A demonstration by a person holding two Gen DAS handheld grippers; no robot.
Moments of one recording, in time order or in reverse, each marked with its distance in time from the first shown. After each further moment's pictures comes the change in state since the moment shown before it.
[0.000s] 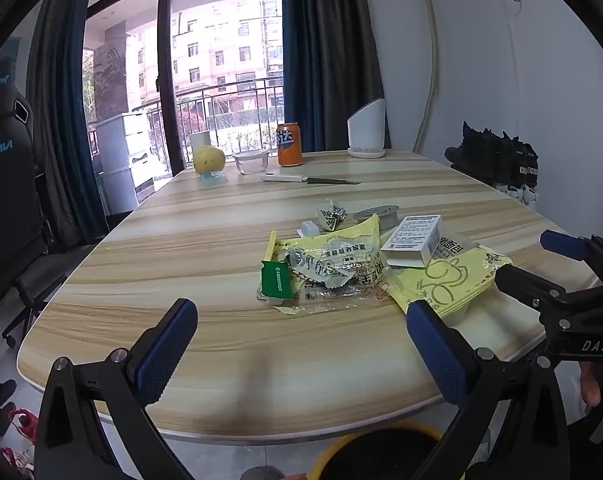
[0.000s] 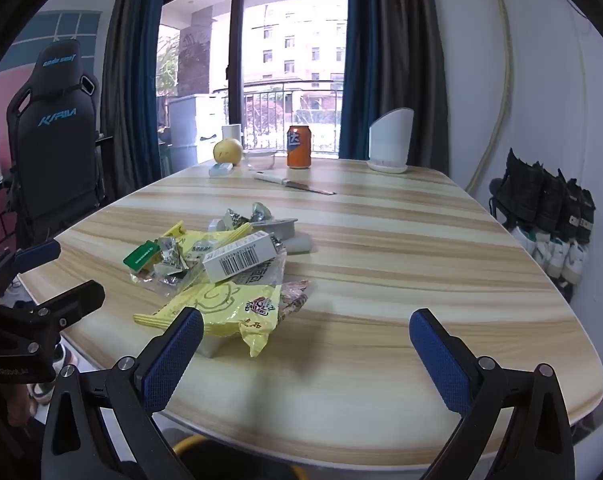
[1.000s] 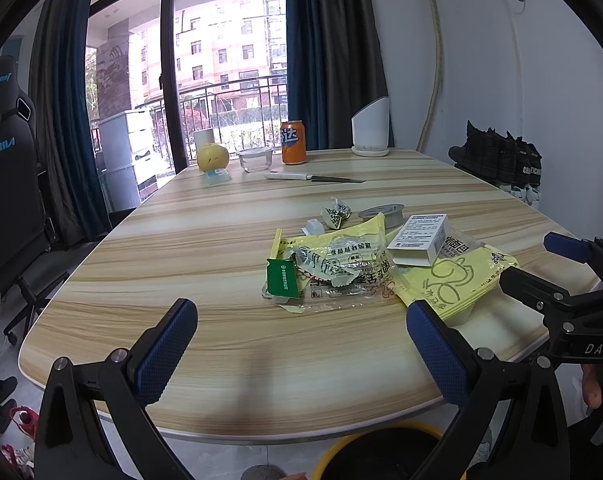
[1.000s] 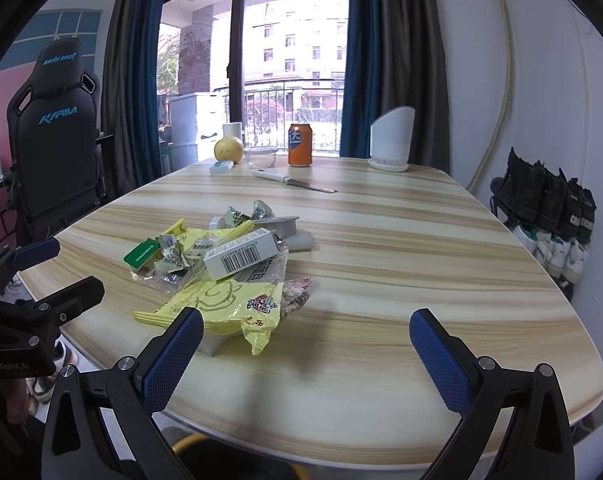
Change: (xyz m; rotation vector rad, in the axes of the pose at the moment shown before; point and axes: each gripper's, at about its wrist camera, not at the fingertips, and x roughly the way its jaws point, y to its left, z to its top) left arm 0.002 0.002 0.000 -0.002 0.008 0.007; right arm 0.002 0.001 -0.001 0.001 0.009 0.000
